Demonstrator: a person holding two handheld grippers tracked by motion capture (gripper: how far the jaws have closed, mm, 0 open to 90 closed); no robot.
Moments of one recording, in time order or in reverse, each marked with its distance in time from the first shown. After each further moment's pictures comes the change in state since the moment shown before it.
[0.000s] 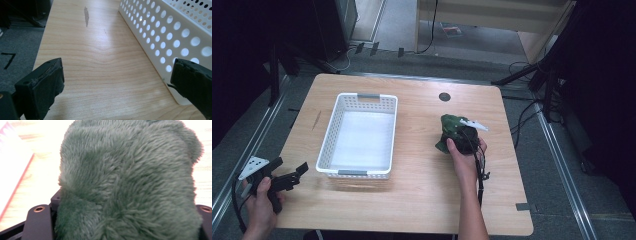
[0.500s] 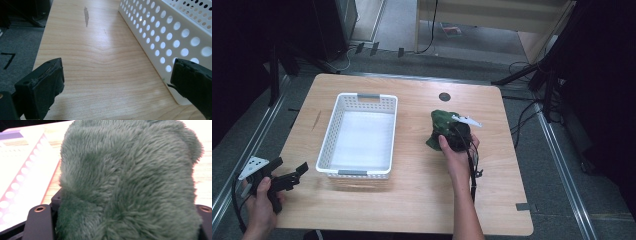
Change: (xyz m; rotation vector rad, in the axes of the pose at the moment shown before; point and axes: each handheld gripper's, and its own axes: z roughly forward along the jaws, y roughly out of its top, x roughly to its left) left arm 0.000 0.000 0.000 -0.002 -0.001 -0.002; right arm 0.029 0.010 -0.011 -0.016 0.073 -0.009
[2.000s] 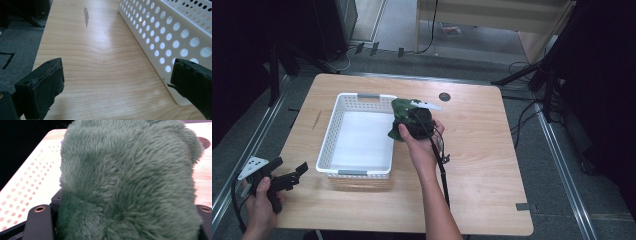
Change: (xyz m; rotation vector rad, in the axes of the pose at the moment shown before) left arm 0.001 0.000 0.000 0.001 -0.007 -0.002; right arm 0.110 0.027 0.001 0.025 0.117 -0.072
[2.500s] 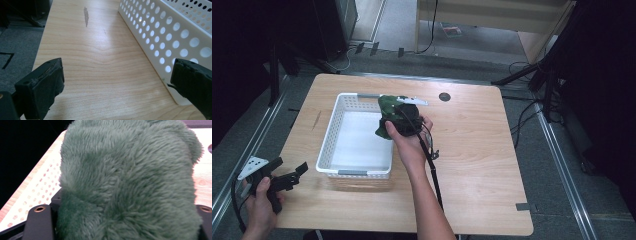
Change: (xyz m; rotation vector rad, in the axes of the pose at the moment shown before) left arm 0.000 0.000 0.000 0.000 -0.002 -0.001; right arm 0.031 0.008 0.004 0.008 0.045 -0.025
